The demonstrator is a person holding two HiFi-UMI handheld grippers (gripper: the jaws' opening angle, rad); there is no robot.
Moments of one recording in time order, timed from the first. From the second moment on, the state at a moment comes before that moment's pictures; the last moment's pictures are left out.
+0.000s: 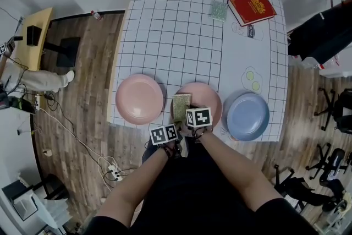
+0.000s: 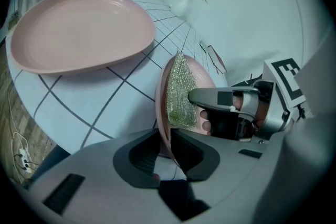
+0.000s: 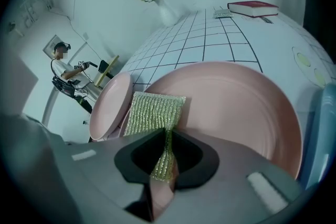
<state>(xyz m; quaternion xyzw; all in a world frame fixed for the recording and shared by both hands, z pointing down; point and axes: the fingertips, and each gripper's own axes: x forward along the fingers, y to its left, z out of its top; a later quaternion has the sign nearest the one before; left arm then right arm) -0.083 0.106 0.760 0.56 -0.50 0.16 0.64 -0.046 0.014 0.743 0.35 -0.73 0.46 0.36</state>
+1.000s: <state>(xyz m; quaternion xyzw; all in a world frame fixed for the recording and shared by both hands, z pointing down) -0.083 0.106 0.760 0.56 -0.49 0.17 0.64 0.067 0.008 0.747 0.44 -0.69 0.38 0.43</state>
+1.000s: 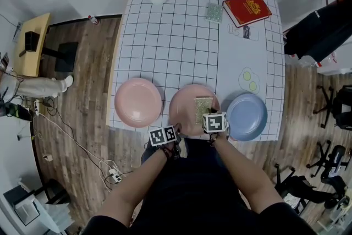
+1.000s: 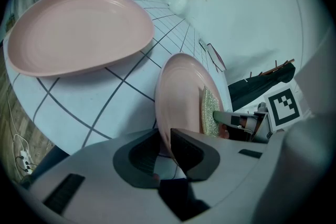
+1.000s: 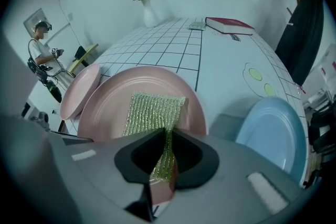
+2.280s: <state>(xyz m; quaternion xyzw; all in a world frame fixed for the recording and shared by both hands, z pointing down) -0.083 0.106 0.759 0.55 -0.50 0.16 0.65 0.109 0.006 0.725 0.46 -0.69 0.34 0.44</state>
